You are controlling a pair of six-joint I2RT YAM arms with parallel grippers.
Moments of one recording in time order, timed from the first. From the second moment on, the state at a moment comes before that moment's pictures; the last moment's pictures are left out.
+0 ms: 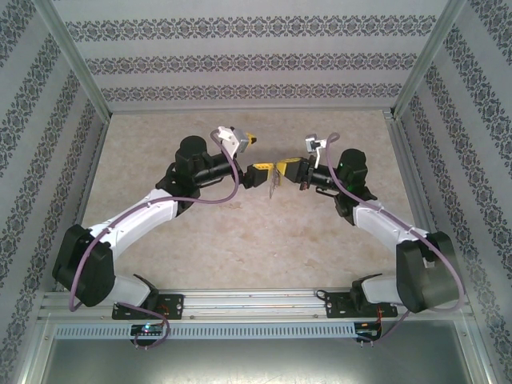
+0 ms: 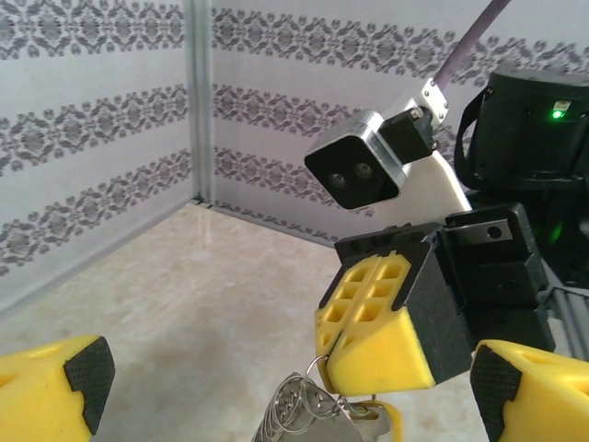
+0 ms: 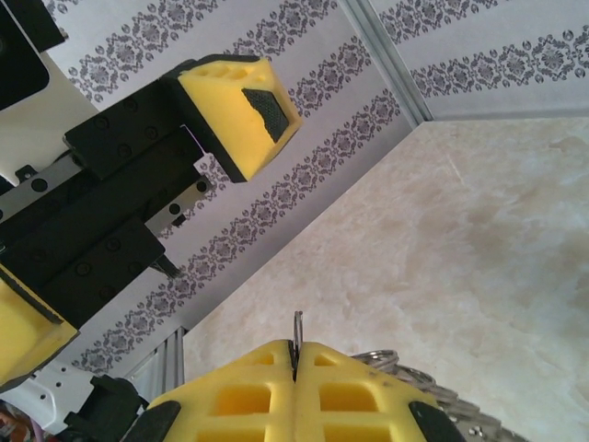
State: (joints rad) left arm -0.53 1.41 1.01 0.34 0.53 -0.02; right arm 0.26 1.35 0.70 0.62 -0.97 0.60
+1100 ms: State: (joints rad) left arm -0.39 1.54 1.29 -0.05 0.70 0.02; right arm 0.24 1.47 1.06 -0.06 -1.04 0.17
